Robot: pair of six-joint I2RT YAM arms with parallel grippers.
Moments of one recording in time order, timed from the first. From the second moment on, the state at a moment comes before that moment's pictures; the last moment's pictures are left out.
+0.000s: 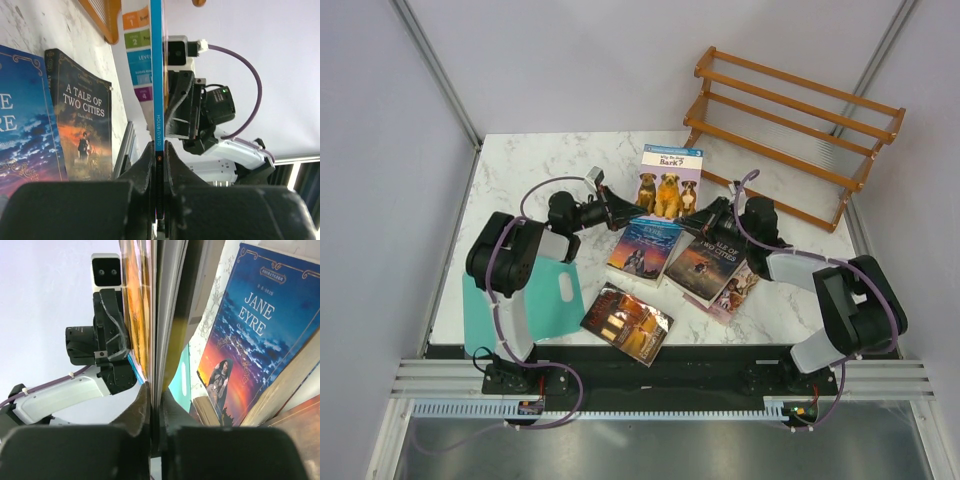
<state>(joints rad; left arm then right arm) -0.30 1.97 0.82 1.27 0.92 -1.52 0.32 1.54 0.62 0.71 -0.59 1.22</state>
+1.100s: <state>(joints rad) -0.26 1.41 0.74 0.46 0.91 -0.78 0.17 1.53 1.32 -0.24 -0.58 0.62</state>
